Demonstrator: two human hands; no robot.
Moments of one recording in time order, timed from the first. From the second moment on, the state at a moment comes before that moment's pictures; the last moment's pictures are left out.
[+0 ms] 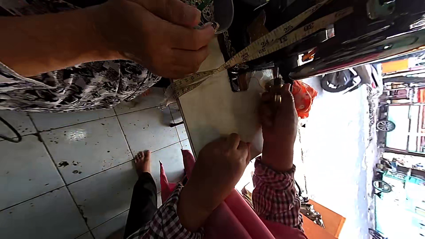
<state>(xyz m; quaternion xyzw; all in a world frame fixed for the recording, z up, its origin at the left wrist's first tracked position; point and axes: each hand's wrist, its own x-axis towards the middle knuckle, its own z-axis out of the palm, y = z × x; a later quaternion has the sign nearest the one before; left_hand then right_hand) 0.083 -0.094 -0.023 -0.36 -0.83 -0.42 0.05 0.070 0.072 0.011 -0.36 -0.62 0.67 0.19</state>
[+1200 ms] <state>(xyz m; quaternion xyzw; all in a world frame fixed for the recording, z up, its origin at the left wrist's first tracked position) 0.082 -0.094 -0.024 -0.36 -0.83 -0.42 0.05 0.072 0.079 0.010 -0.27 -0.49 0.82 0.14</state>
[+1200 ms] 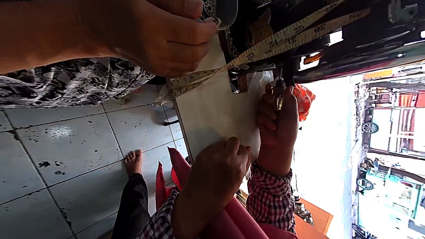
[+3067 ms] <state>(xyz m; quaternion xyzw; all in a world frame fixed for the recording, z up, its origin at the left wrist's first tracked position) 0.088 -0.097 -0.020 -0.37 -0.85 -0.38 0.07 0.059 0.053 0.000 -0.35 -0.84 0.27 0.31</state>
